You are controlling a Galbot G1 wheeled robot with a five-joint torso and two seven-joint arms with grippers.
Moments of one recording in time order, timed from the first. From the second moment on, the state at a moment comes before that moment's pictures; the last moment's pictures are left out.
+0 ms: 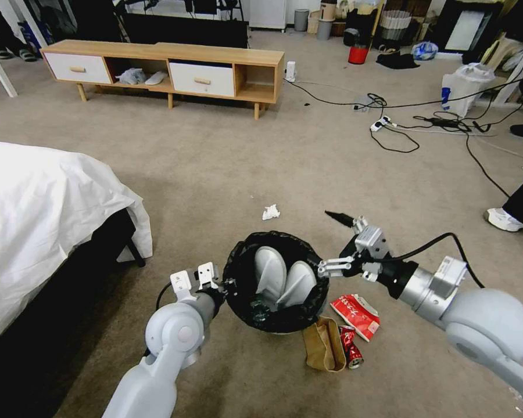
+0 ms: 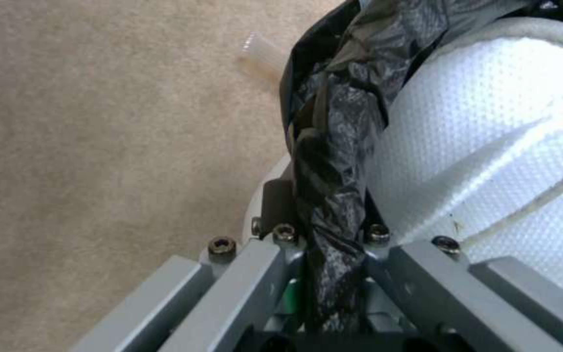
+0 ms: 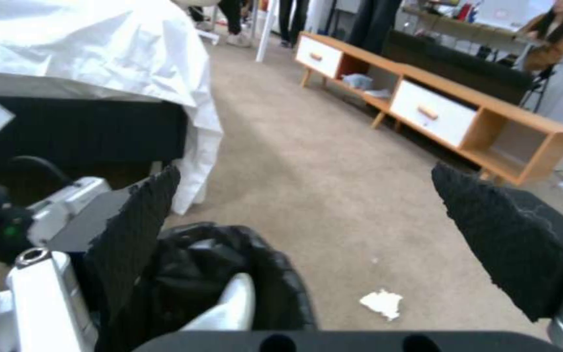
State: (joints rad) left arm 1.19 -1.32 -0.28 -2.02 -1.00 0.70 -0.58; right arm -1.25 0.44 0.38 2.28 0.74 -0.03 -0.10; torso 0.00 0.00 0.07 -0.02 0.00
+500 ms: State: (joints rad) left arm 1.26 -1.30 -0.34 -2.06 -0.97 0.69 -0.56; right arm -1.60 0.39 0.78 2.28 0.72 -0.01 -0.12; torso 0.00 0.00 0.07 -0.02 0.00
